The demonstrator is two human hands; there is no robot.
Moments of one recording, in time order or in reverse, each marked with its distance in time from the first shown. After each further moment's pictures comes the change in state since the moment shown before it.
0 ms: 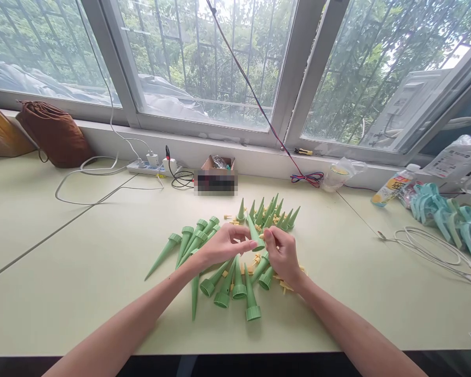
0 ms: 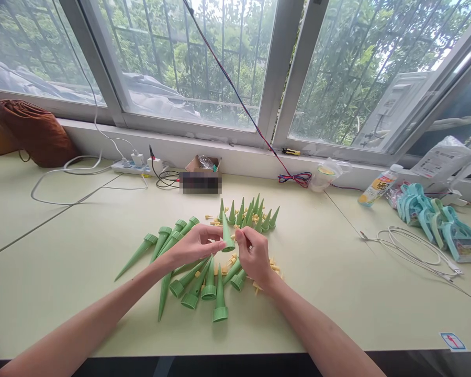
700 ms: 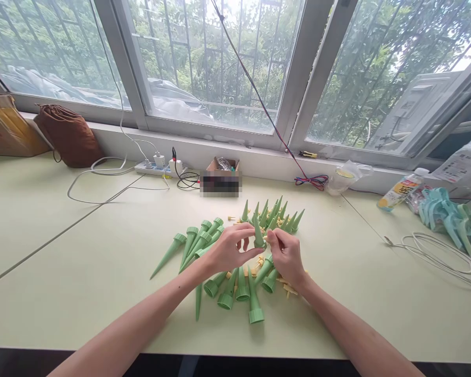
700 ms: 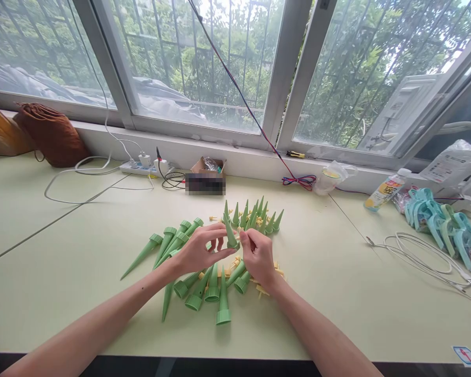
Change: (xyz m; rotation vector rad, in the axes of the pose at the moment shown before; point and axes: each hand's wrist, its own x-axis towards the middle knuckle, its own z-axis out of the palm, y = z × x) left_hand -0.001 -0.010 0.010 0.459 0.211 0.378; right_hand 0.004 0.001 -0.001 -0.043 0.006 -0.034
